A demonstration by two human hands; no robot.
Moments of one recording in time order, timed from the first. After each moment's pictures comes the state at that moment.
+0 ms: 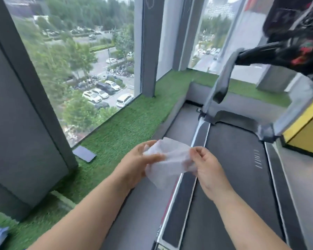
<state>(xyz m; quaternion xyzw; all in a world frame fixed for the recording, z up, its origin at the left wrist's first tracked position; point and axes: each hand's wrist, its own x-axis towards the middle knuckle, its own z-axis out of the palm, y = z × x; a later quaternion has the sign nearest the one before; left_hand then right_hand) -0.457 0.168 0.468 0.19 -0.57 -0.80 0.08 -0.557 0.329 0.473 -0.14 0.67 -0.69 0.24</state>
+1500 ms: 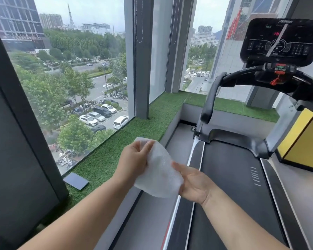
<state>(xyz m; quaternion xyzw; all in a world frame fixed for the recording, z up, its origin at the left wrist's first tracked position) -0.501 0.178 0.523 0.27 -0.72 -0.58 0.28 -0.598 0.318 0.492 -0.12 0.40 -0.70 0.58</state>
